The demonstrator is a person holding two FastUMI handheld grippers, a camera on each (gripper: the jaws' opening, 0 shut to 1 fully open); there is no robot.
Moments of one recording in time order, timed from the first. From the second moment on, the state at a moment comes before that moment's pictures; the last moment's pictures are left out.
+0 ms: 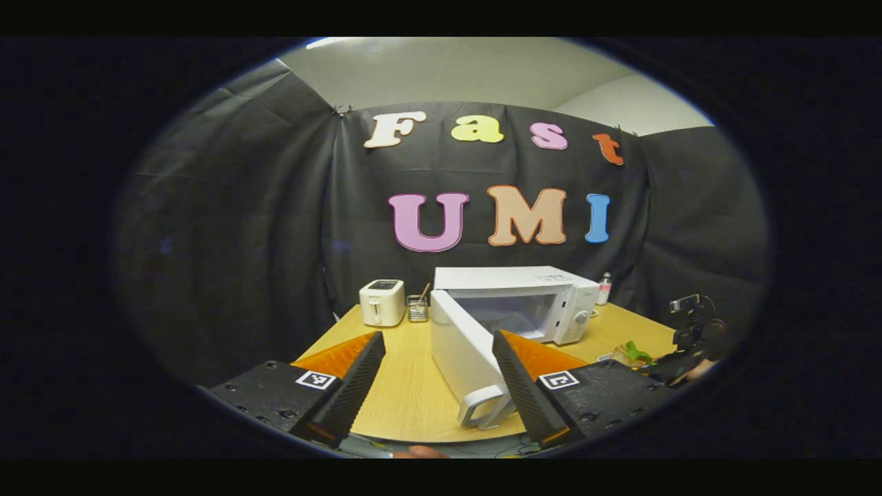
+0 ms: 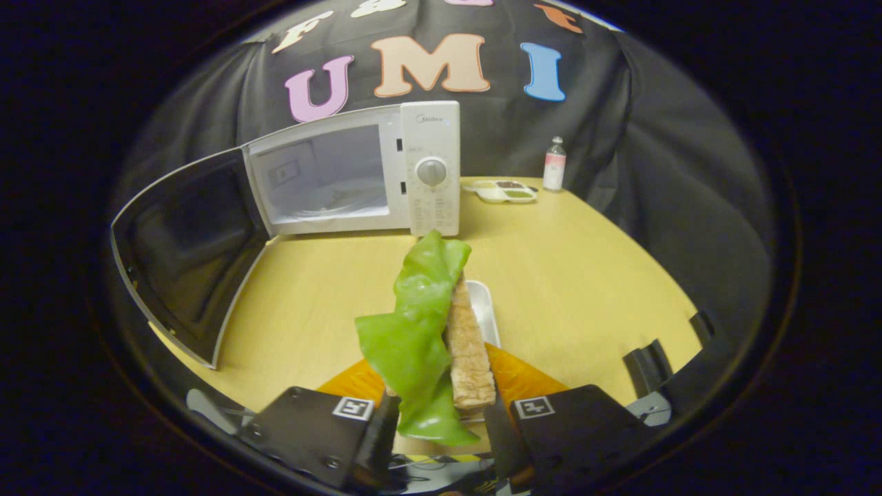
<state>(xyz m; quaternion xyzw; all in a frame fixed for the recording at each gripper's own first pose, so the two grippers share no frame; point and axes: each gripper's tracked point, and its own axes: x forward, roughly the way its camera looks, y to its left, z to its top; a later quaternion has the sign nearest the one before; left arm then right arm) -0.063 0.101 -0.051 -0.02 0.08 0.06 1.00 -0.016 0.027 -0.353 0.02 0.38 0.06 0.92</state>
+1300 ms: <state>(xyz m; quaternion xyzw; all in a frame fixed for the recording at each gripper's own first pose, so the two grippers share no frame) -0.067 0.108 -0.012 -0.03 0.01 0.08 1.00 0.059 0.101 -0.264 0.13 0.33 0.09 0.93</state>
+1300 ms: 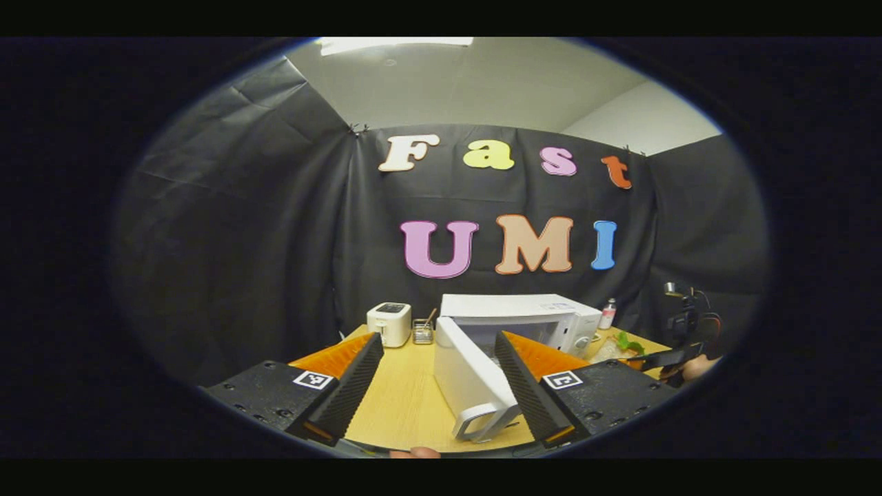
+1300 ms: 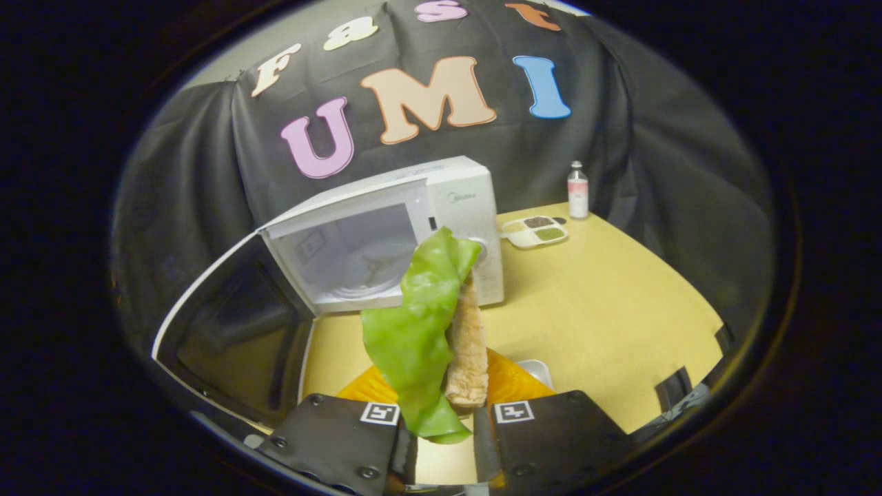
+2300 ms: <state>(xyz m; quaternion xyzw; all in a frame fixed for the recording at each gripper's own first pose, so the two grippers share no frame) -0.096 0.133 0.000 0.00 0.03 0.11 0.99 0.173 0.305 -0.307 0.37 0.35 0.05 0.86</state>
